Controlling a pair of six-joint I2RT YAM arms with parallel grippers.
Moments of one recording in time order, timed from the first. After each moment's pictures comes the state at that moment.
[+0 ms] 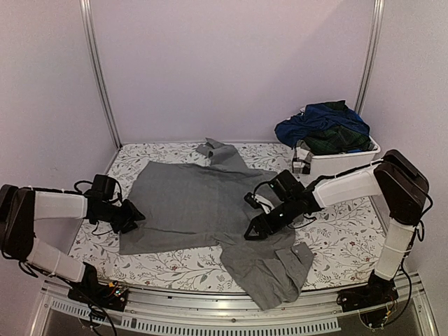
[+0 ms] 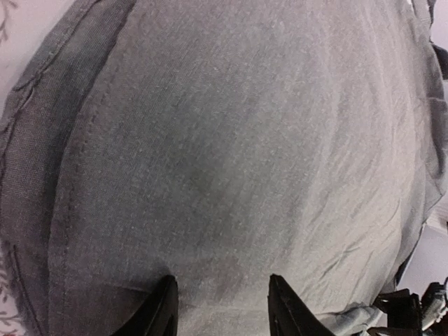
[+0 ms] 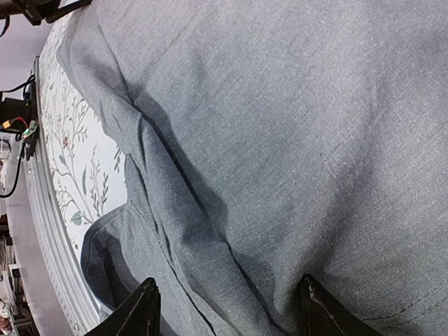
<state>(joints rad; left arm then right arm) -0.12 1.38 0.51 -0.17 0.28 -0.81 0.76 1.86 1.01 -0.22 -0.51 0.20</state>
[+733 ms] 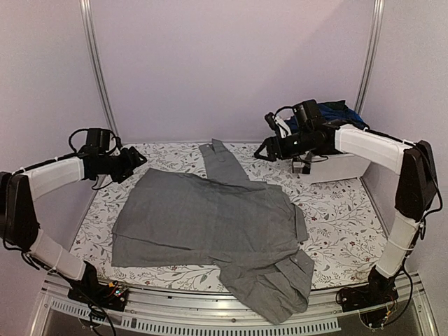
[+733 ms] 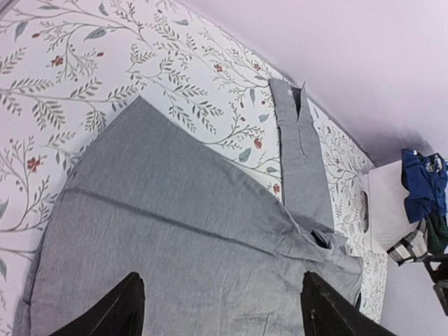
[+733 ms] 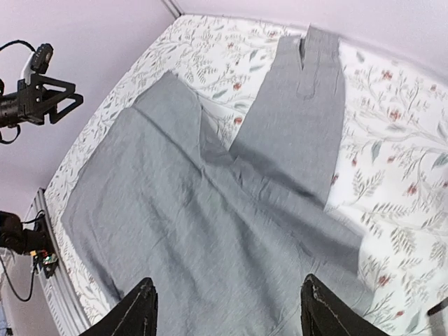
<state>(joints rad) -0.09 1.39 0.91 -0.22 0.25 -0.66 0.52 1.78 1.45 -0.44 -0.48 0.16</state>
